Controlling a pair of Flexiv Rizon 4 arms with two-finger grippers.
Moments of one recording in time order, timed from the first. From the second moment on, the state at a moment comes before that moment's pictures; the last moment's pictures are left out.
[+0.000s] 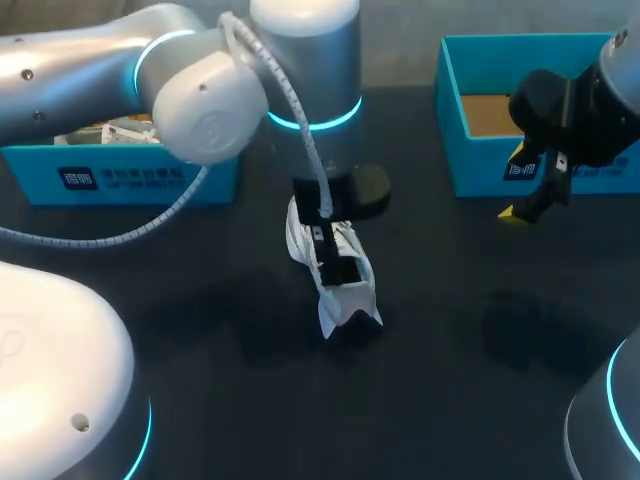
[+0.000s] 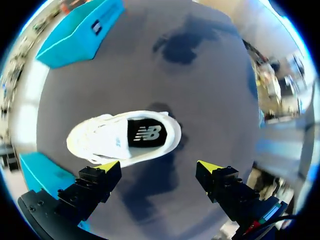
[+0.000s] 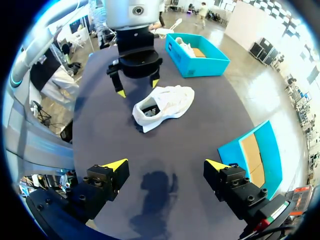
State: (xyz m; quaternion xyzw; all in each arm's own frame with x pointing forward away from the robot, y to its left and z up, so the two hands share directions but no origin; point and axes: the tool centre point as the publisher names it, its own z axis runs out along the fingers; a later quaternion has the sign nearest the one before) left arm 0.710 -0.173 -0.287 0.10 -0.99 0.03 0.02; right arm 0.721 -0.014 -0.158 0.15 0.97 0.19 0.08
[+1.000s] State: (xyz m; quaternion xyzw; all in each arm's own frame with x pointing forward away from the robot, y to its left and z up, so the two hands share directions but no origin) left arm 0.685 -0.204 -0.360 0.16 -0.99 0.05 0.01; right arm 0.721 -0.014 -0.158 0.15 0.97 0.19 0.08
